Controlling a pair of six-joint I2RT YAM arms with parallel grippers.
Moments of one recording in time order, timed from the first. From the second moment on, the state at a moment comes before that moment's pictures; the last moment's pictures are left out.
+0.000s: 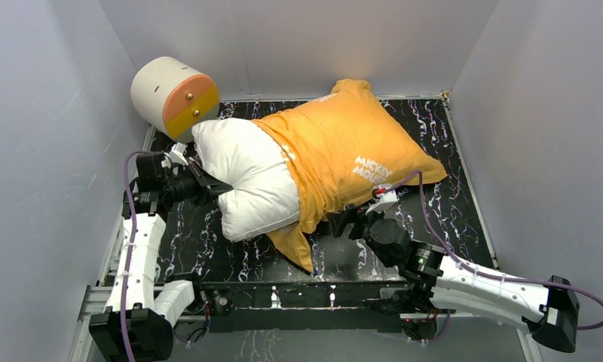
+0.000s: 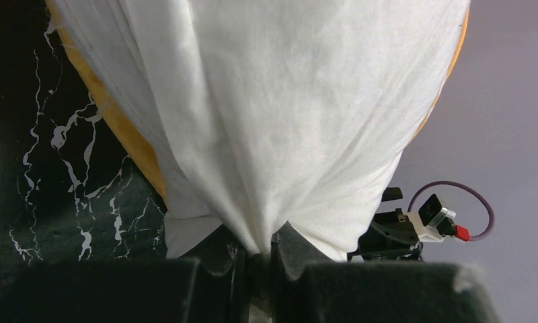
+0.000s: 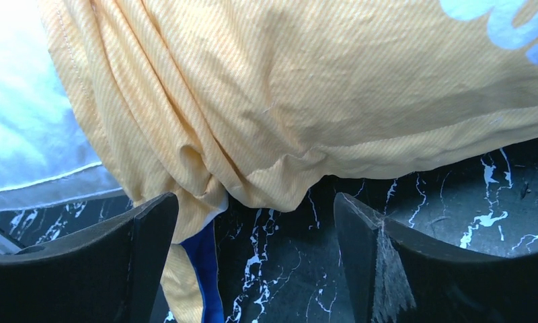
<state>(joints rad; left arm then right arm) 0.12 0.97 0.89 -0.70 0.73 -0.69 1.15 0.63 0.34 0.02 0.61 0.61</state>
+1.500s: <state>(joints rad) 0.12 0.91 0.90 -0.85 0.47 -0.65 0.64 0.66 0.58 -0.25 0.51 0.63</state>
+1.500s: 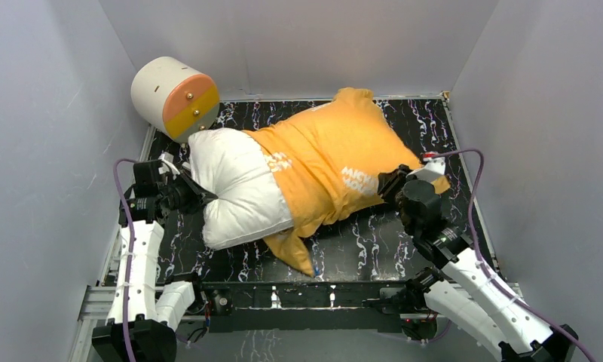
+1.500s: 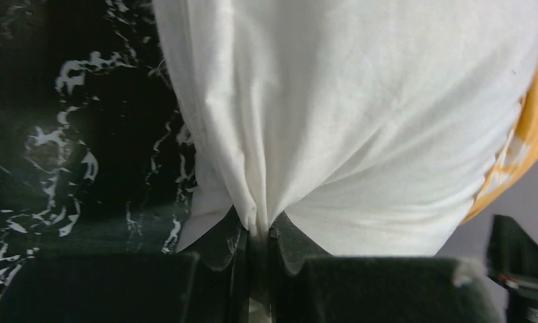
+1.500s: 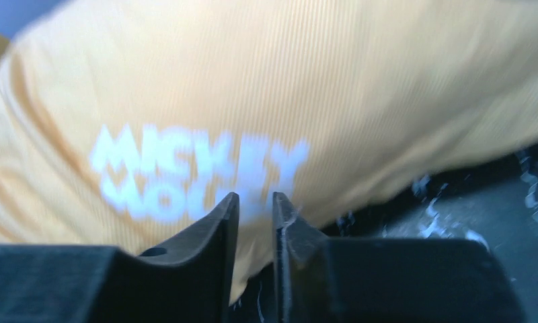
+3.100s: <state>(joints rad) -0.17 1.36 1.25 -0.70 0.39 -0.21 0.66 1.11 0.56 0.41 -0.02 0.47</state>
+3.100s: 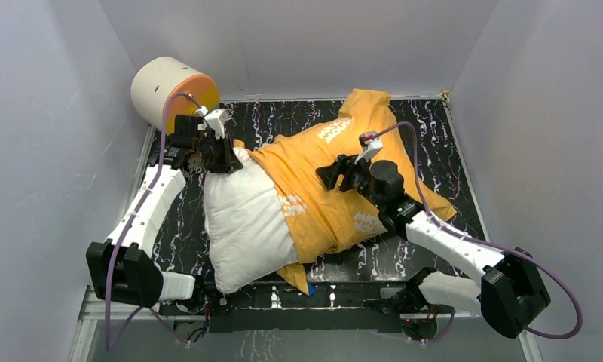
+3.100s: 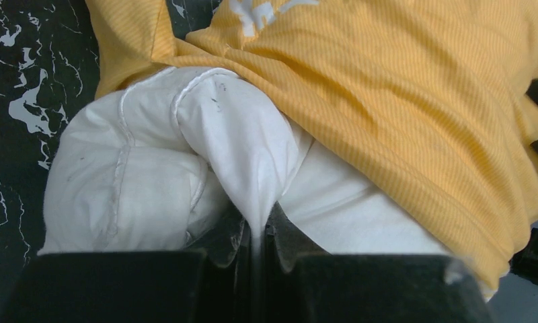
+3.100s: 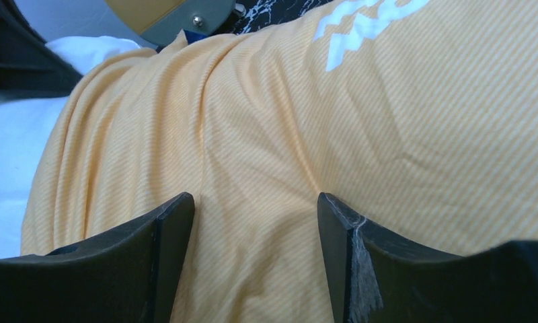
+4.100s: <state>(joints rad) -0.22 1.07 1.12 -0.71 0.31 -0.17 0.67 1.89 1.69 -0.47 0.30 0.21</state>
